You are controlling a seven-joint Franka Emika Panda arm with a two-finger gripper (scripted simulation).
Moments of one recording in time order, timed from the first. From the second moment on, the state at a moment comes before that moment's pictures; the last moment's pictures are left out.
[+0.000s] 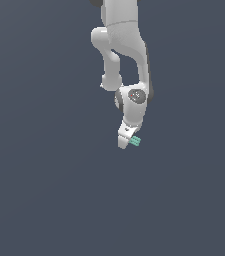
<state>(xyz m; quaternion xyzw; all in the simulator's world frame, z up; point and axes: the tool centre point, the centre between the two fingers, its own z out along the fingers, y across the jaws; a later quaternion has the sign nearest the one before) -0.091 0.094 0.021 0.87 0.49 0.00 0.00</state>
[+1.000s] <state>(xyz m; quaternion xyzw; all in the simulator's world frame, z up) -0.062 0.050 0.057 0.87 0.49 0.00 0.00</state>
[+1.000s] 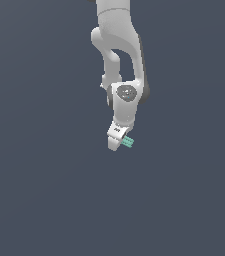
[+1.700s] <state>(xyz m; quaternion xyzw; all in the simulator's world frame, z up) 0.010 -0.060 0.144 0.87 0.49 0.00 0.00</state>
